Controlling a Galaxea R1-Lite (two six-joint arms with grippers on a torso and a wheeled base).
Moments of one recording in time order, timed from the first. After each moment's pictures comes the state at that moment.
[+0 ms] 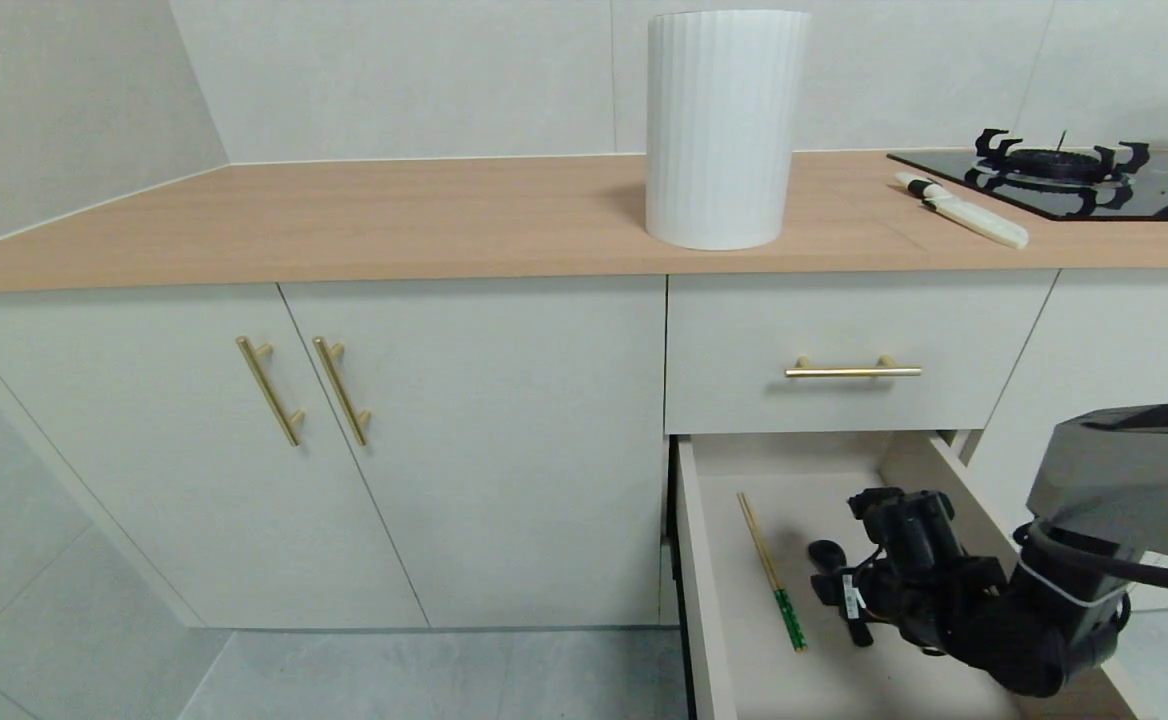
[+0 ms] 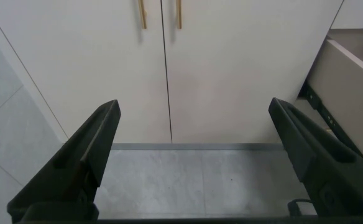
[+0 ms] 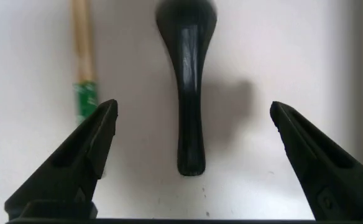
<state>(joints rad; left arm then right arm) 0.00 0.00 0.00 0.00 0.01 0.00 0.36 2.24 -0.61 -0.87 -0.29 0.23</state>
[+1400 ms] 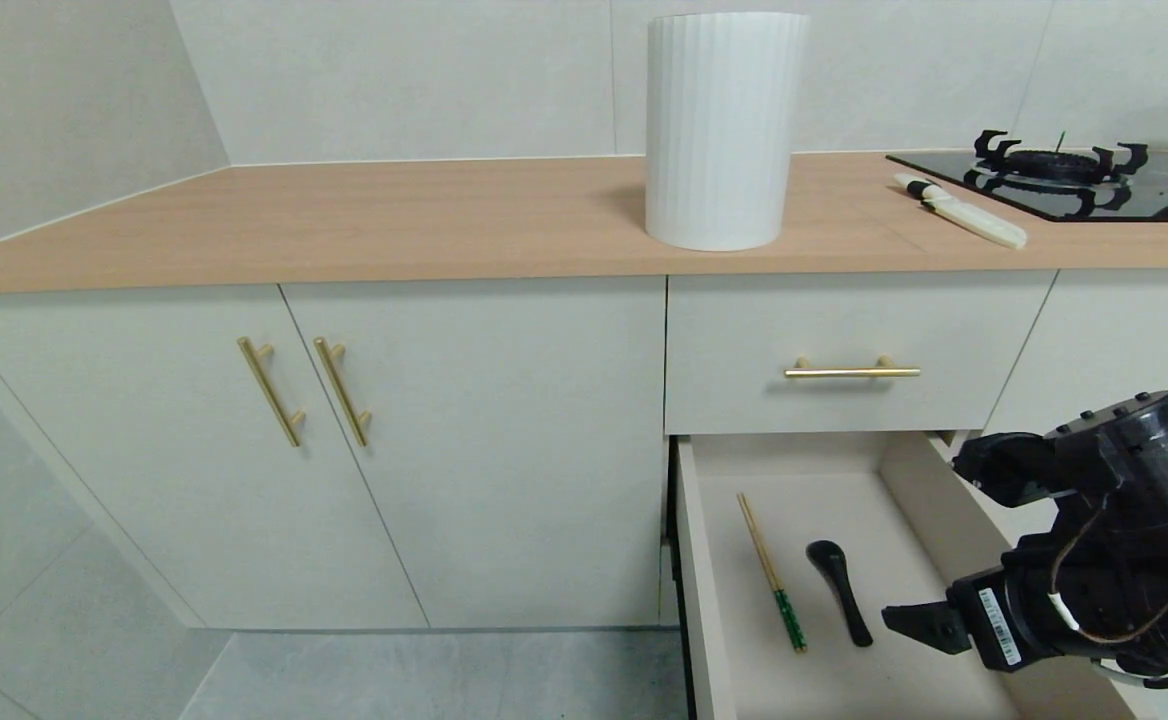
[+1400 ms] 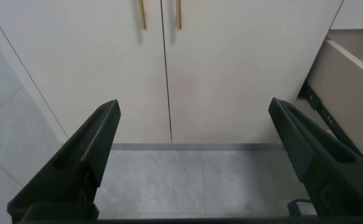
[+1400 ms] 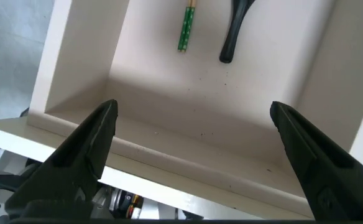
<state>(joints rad) 0.00 0.00 0.00 0.00 0.01 0.00 0.50 1.46 -0.70 0.09 -0.10 0.16</state>
